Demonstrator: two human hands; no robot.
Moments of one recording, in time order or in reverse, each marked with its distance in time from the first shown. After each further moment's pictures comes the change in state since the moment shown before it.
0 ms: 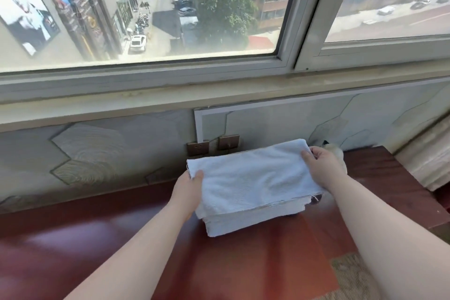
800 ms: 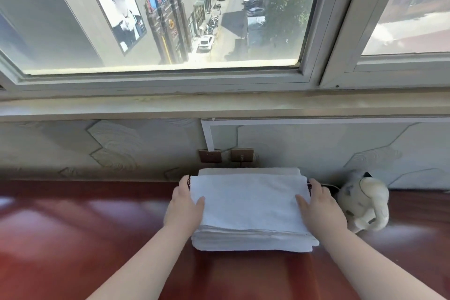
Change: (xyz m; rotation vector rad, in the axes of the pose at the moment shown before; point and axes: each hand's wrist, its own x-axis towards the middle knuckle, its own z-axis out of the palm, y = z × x) left_hand -0.005 -0.026 0.049 0.683 0.373 0.015; right_hand 0.064 0.073 0.053 -0.375 -0.183 -0.357
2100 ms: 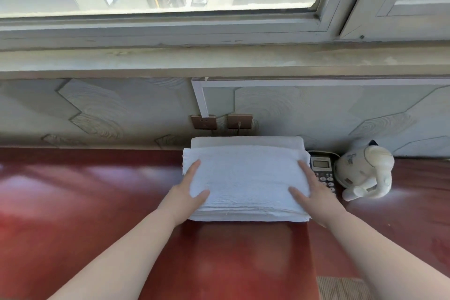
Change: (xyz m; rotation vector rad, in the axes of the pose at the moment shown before) left_hand 0.003 -0.048 0.042 -0.038 -0.338 0.057; right_hand -0.007 0.043 0.039 0.295 -0.313 -0.073
